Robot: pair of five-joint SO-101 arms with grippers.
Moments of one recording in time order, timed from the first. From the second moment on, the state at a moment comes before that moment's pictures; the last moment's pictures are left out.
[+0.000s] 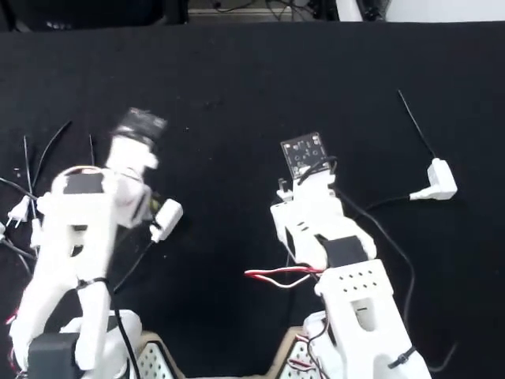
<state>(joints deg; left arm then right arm) -9.8 -28.0 43.3 56.1 -24.7 -11.9 -54.5 71.1 42.3 6.8</state>
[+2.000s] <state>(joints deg) -8.1 -28.8 59.8 52.9 -1.5 -26.8 -3.3 44.7 48.6 24.4</state>
